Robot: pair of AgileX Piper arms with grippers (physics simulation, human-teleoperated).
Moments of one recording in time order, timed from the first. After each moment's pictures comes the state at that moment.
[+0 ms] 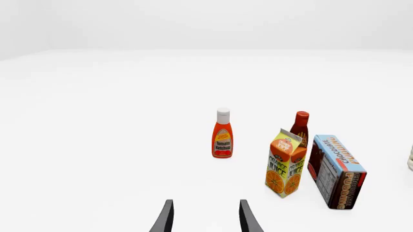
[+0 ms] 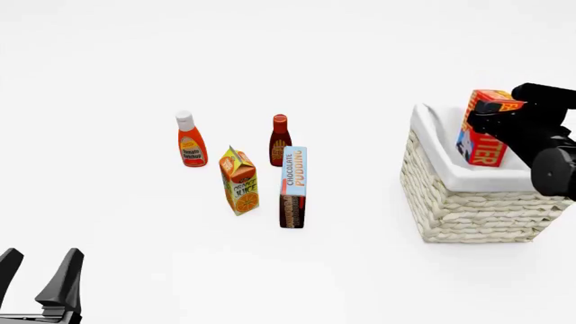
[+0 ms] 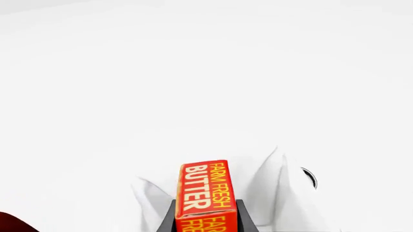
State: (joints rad) left arm 0.00 0.00 0.00 0.00 0.00; right arm -0.17 1.50 -0.91 -0.29 0.09
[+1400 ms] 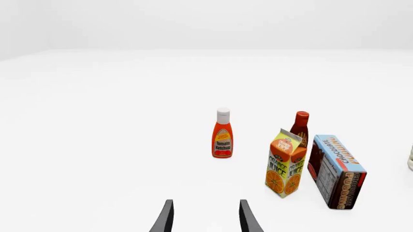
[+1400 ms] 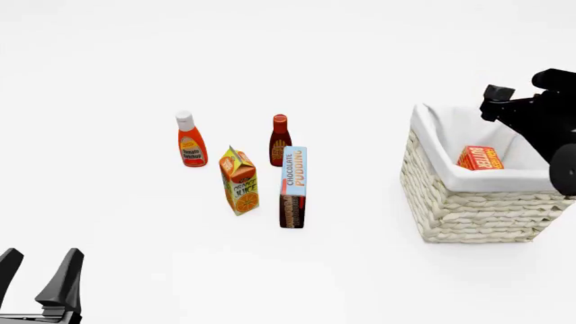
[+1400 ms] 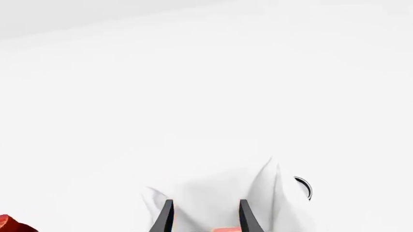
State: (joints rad) left arm 0.00 0.00 0.00 0.00 0.00; right arm -0.17 1.39 -0.91 -0.26 0.12
